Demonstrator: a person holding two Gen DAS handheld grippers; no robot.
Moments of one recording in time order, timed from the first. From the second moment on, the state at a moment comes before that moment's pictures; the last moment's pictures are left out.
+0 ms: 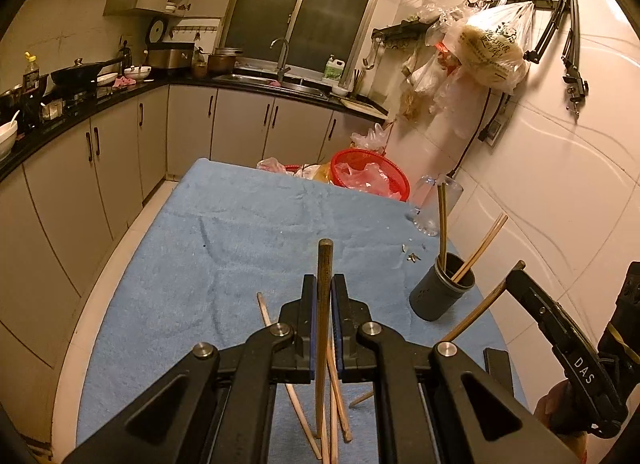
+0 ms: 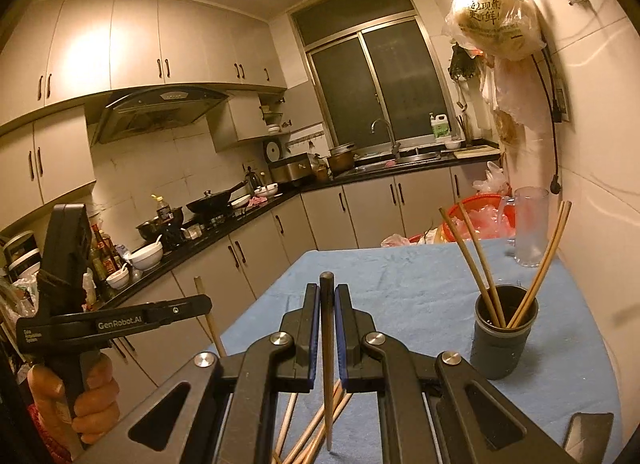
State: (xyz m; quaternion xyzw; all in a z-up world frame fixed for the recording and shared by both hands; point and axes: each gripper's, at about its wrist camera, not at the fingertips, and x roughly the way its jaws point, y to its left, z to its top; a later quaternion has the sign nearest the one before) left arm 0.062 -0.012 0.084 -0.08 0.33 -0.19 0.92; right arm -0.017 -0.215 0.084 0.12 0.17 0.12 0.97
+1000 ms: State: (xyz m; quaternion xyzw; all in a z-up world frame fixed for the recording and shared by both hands) left arm 0.058 -0.018 0.101 -0.08 0.32 -0.20 0.93; right arm -0.022 -0.234 0.084 0.14 0.16 0.11 0.97
